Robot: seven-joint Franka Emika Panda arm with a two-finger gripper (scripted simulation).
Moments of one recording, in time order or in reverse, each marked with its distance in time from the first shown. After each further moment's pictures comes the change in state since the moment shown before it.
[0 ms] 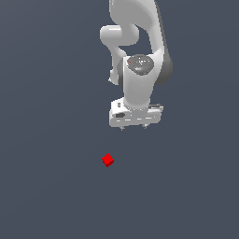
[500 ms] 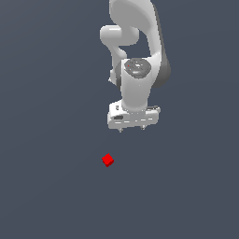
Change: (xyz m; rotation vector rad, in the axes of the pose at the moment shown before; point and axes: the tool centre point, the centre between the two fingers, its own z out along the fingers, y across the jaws) arm 0.002 0.007 0.008 -0.002 0.000 -0.031
